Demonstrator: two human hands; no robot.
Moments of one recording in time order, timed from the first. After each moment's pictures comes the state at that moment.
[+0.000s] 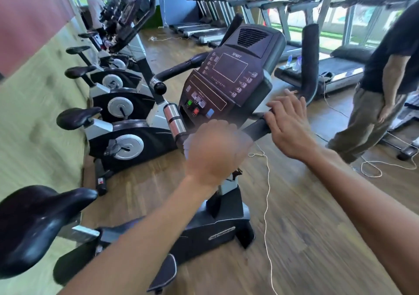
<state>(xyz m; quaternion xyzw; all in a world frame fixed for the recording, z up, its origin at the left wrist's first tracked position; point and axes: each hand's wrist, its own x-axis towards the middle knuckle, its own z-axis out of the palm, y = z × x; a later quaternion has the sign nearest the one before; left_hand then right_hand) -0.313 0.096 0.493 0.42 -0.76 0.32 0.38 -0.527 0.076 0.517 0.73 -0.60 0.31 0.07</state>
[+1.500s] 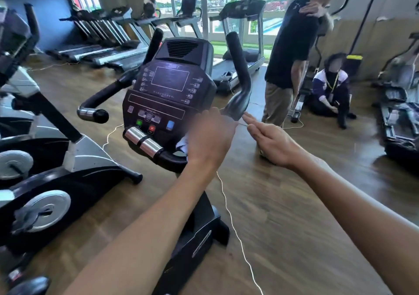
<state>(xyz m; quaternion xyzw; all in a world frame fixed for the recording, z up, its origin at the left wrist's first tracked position) -0.333 0.078 0.518 0.39 -0.84 0.17 0.35 -0.474 0.186 0.530 0.59 -0.71 0.36 -0.16</state>
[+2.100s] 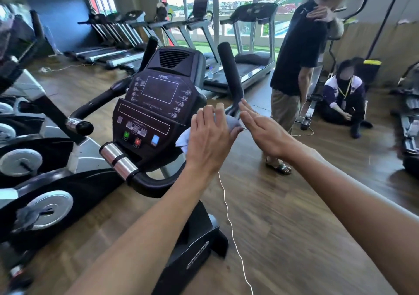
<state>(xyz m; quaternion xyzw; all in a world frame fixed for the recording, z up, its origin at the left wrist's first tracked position) -0.393 0.067 0.536 0.37 -0.84 0.18 0.37 -0.542 0.137 0.557 0.60 -0.69 0.38 -0.16</state>
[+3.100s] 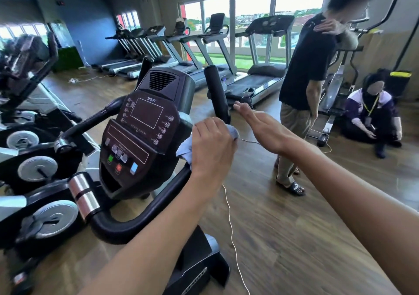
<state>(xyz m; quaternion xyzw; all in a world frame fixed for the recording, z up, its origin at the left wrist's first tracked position) -0.491 0.035 0.547 0.50 -0.75 0.35 0.24 -0.630 0.090 0.596 0.61 -0.67 0.38 -0.20</state>
